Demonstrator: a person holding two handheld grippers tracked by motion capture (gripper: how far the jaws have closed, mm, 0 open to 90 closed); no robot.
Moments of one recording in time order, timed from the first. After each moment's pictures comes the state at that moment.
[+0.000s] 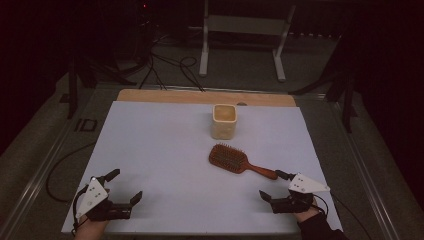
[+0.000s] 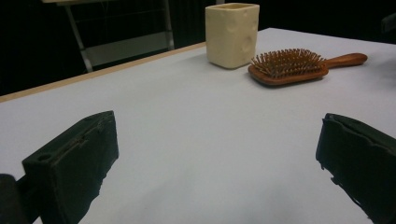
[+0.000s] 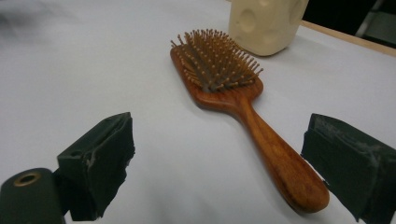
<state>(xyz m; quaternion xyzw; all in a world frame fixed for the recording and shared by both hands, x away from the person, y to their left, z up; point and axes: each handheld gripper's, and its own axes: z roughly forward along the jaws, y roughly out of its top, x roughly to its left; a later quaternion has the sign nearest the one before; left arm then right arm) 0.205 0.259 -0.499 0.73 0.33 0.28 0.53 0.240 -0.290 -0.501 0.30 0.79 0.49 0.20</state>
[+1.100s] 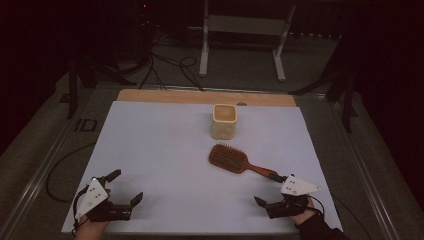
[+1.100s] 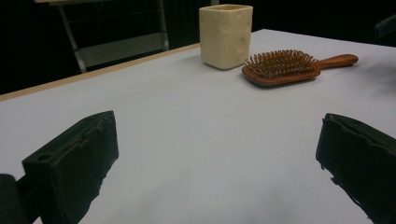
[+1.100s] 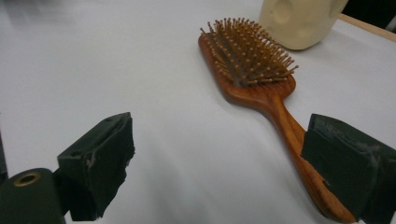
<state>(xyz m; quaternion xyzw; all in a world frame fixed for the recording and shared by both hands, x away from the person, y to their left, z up) 0.204 0.258 -0.499 0.73 0.32 0.27 0.54 0.233 -0.273 -0.495 0.27 0.82 0.46 0.19</state>
